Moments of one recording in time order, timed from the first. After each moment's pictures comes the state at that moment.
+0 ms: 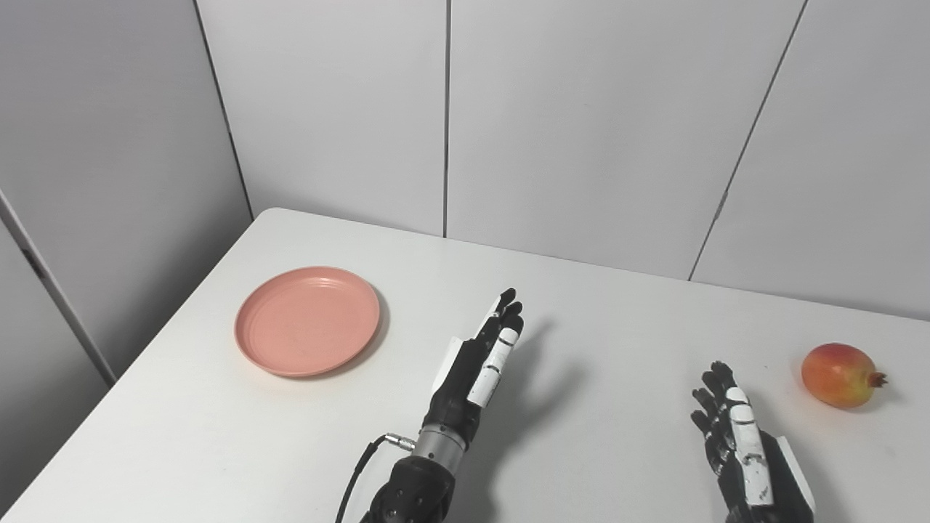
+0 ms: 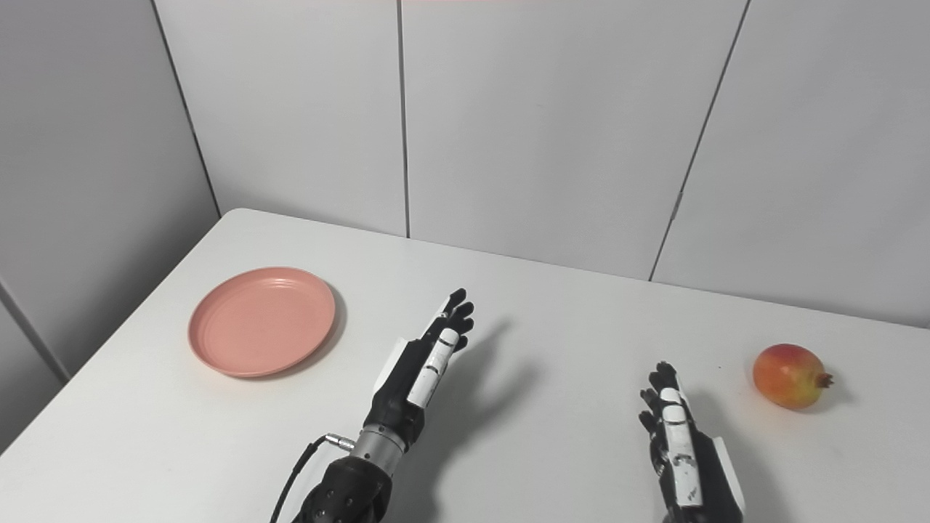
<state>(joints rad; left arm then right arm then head) -0.20 -0.09 -0.11 -0.02 0.11 0.06 0.03 -0.07 -0.02 0.03 -0.25 0.12 0.31 0.09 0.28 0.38</state>
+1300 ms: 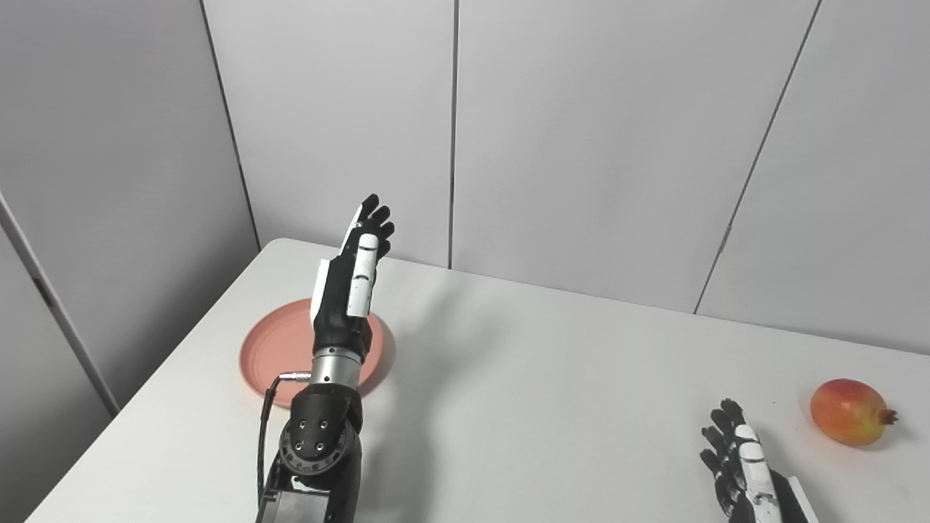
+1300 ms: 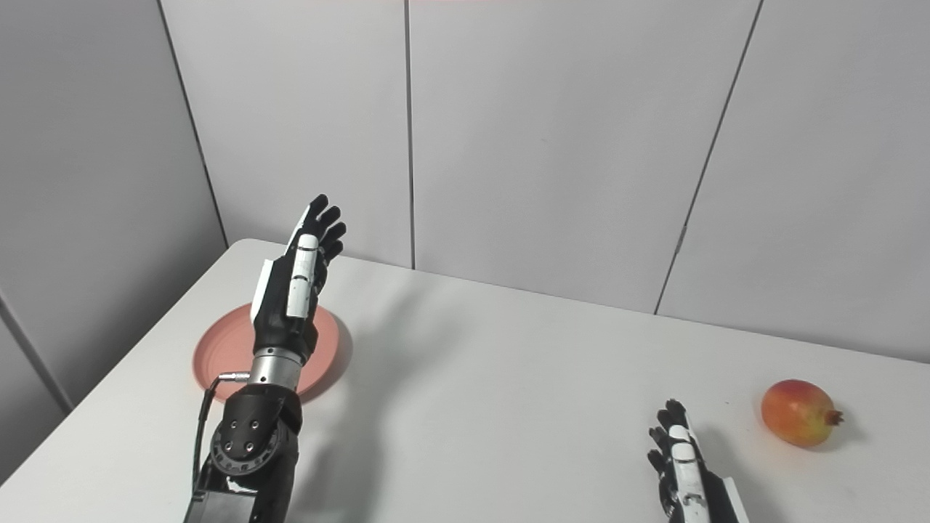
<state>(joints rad) -0.38 0.05 0.22 -0.07 -0.02 0.05 0.11 -0.07 -0.03 0.03 -0.25 0.13 0.32 0.09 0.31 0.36</state>
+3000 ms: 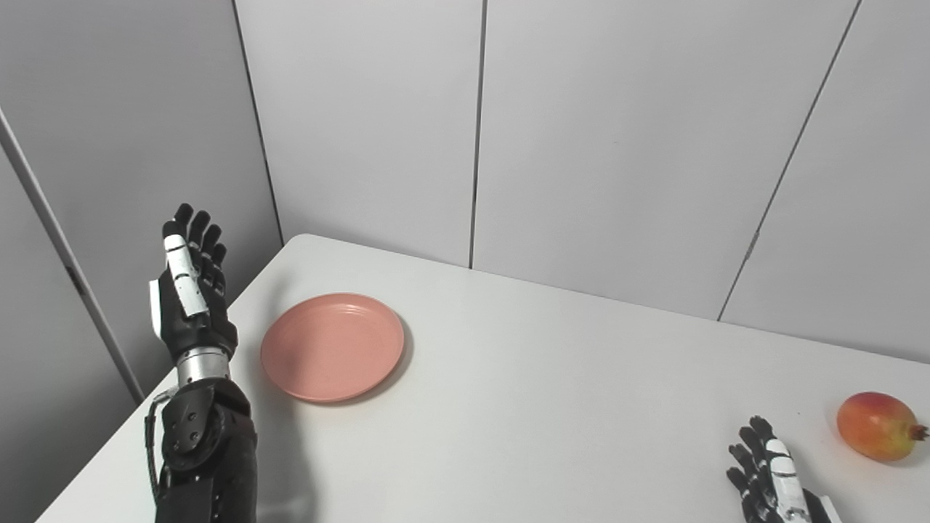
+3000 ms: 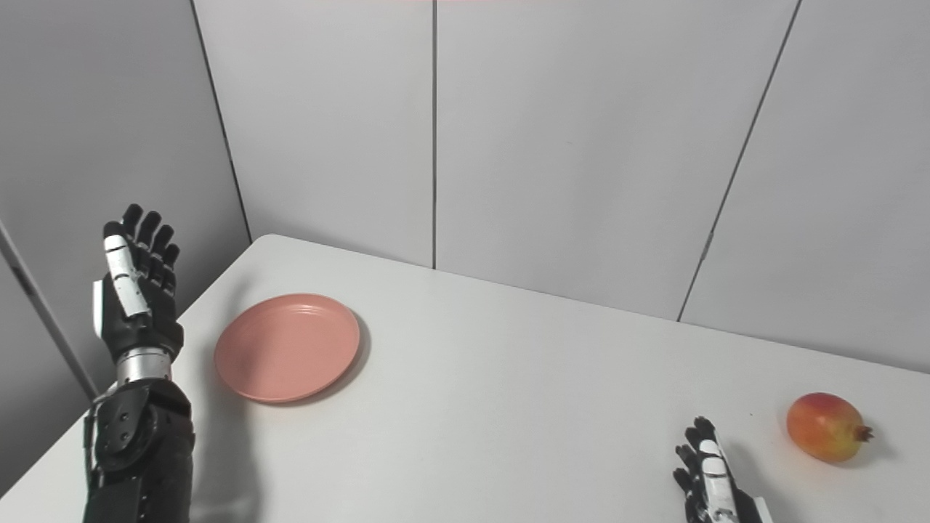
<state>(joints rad) -0.33 0.19 0.53 -0.01 -0.35 0.01 0.22 -0.06 -0.04 0.01 -0.26 0.16 0.37 0.08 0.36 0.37</state>
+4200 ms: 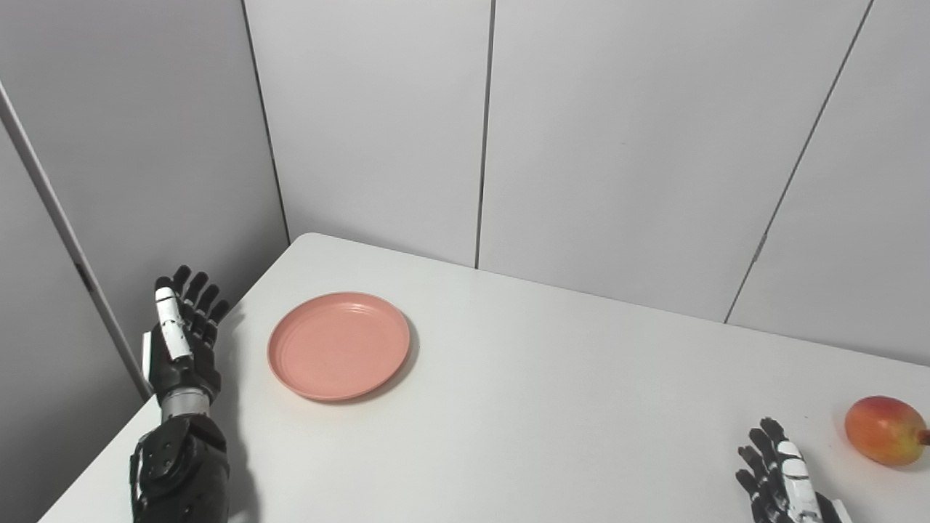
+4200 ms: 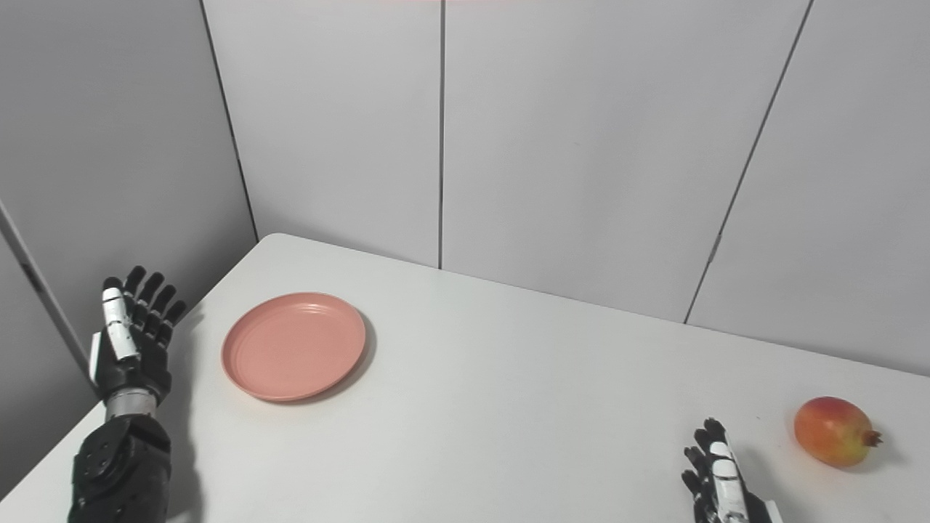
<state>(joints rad) -0.28 0.26 0.55 0.26 -0.46 -0.05 0.14 -0.06 -0.05 0.01 -0.29 0.17 0.39 0.08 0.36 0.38</state>
